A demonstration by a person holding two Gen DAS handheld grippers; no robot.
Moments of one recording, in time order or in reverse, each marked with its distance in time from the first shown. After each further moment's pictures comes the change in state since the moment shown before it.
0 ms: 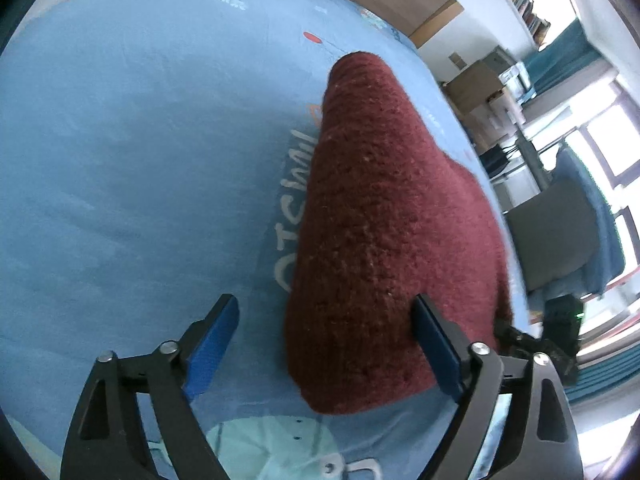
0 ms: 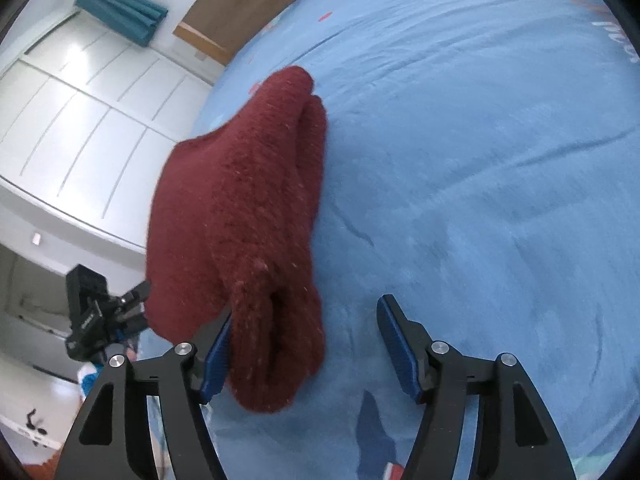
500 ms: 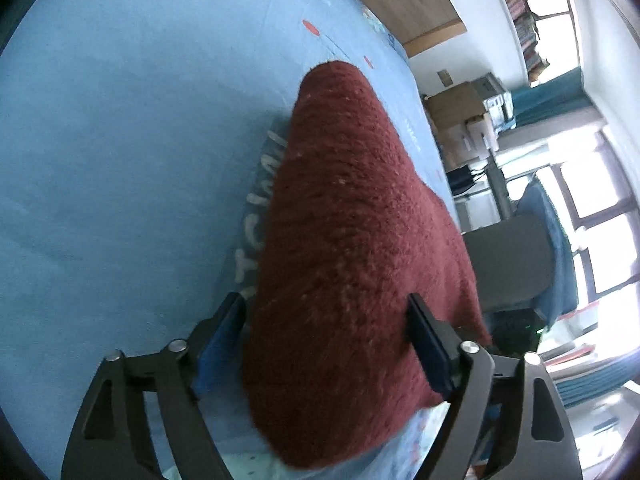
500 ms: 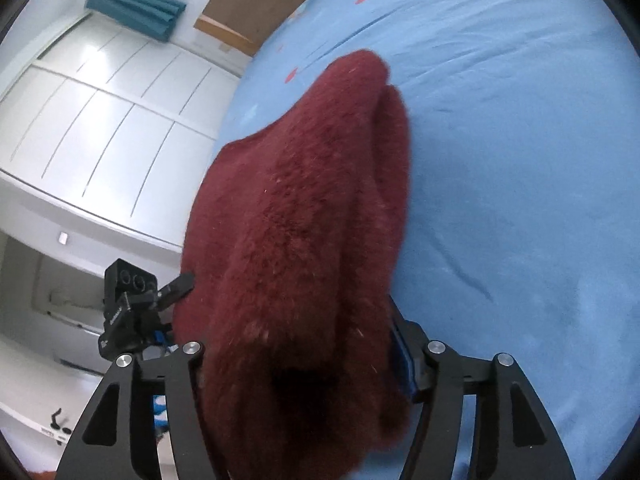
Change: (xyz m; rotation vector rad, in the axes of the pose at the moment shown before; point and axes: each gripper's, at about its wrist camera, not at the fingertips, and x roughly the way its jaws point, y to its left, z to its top) left arm -0.017 0.063 0.037 -0.139 0.030 -0.208; right arm 0.026 0.026 0.024 0.013 0.041 0.150
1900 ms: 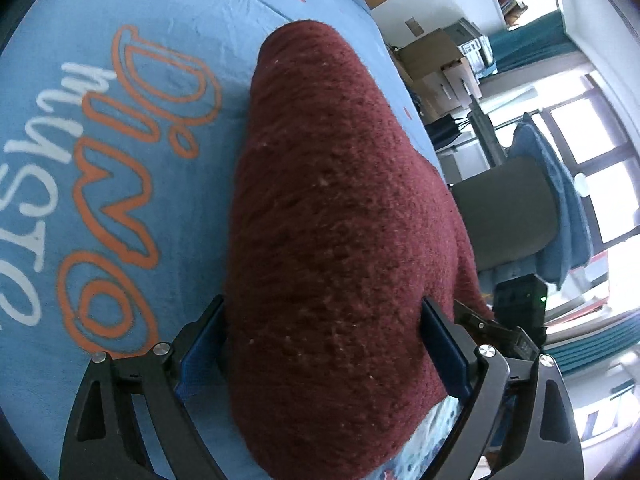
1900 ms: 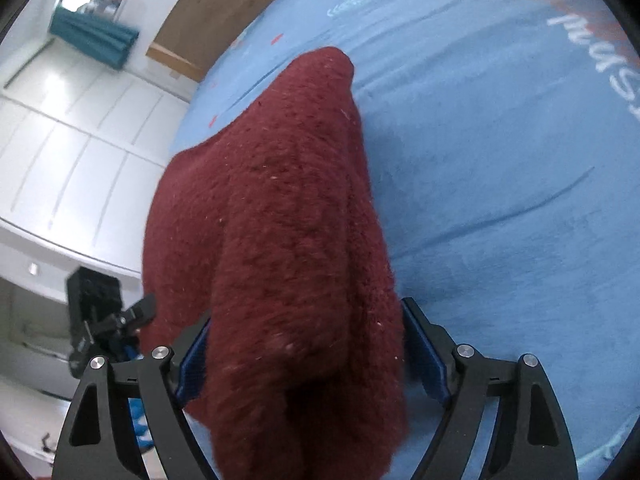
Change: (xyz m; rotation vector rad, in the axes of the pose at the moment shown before) left arm 0.141 -0.105 -0.027 0.091 0.117 -0.065; right arm -0.070 -0.078 0.027 0.081 -0.048 -0.137
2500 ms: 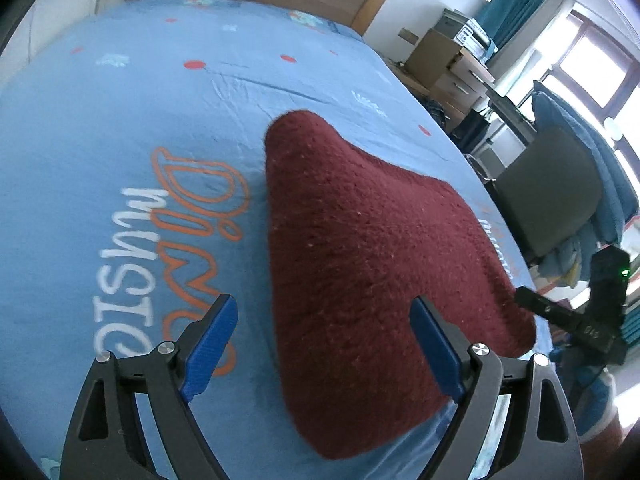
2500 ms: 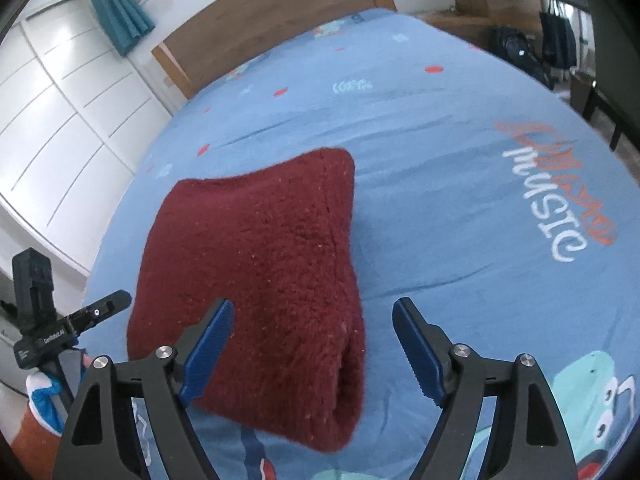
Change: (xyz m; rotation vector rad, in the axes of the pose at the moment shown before) left arm -0.013 -0.052 -0.026 0.238 -0.125 0.279; right arm -0.061 0.056 -0.007 -0.209 -0.176 -0.267
